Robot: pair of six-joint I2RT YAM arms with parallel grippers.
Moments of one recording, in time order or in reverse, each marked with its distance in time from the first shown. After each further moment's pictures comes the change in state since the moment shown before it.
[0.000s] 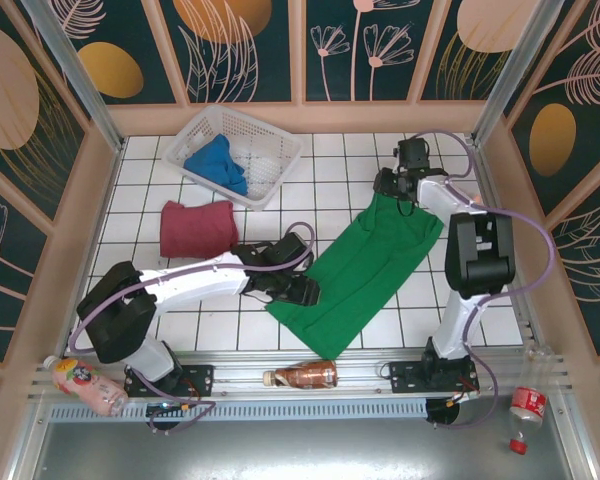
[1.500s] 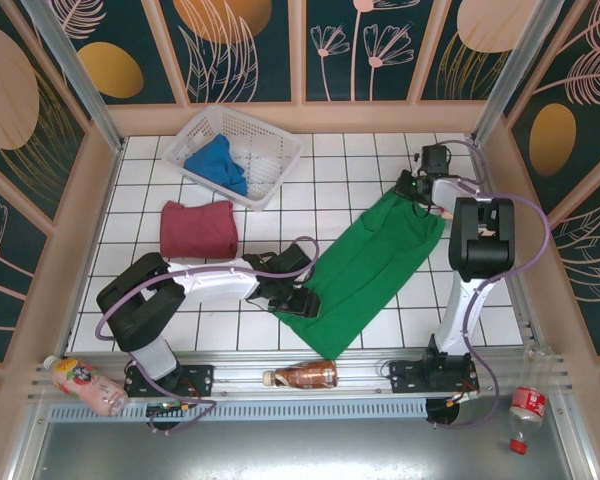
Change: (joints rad) left arm 0.000 0.103 -0.093 0.138 0.102 -0.009; right arm -0.167 0.110 -0.033 0.174 -0.148 0.022
